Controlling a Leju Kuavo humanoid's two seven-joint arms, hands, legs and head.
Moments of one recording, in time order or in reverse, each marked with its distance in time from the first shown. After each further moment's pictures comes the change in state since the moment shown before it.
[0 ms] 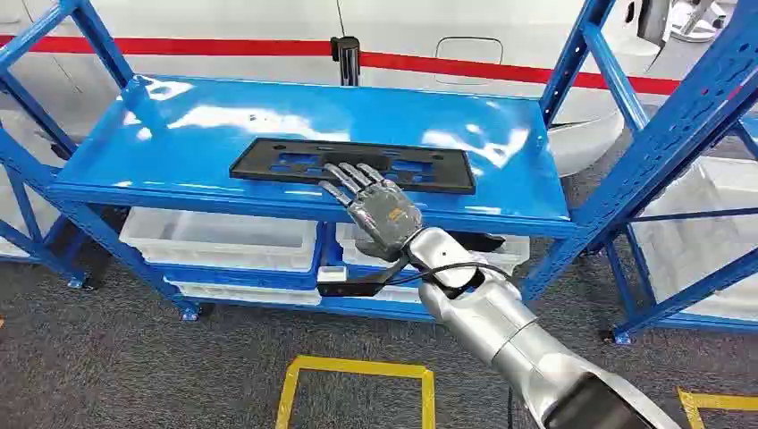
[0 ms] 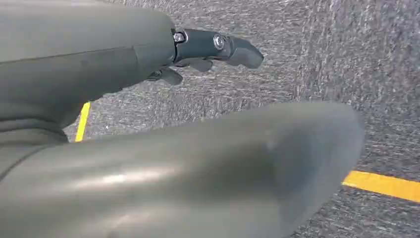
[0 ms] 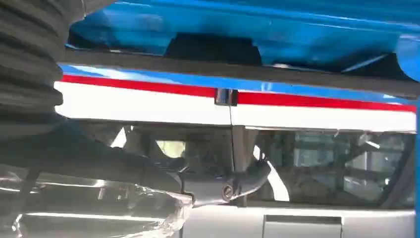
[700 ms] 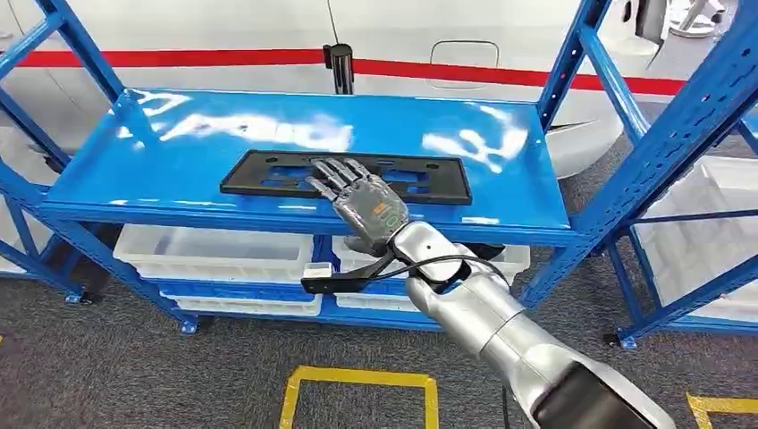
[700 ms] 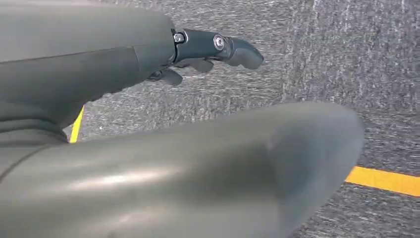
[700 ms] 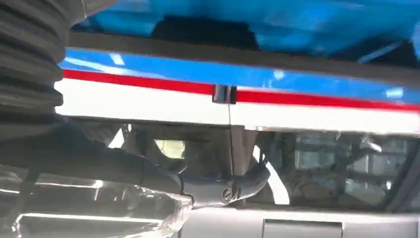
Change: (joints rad) left arm -0.001 0.001 0.000 0.000 -0.008 -0.002 0.006; right arm -0.039 0.042 0.023 0.052 0.008 0.030 0.027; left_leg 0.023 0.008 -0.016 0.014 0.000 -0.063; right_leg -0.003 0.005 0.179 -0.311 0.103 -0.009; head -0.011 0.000
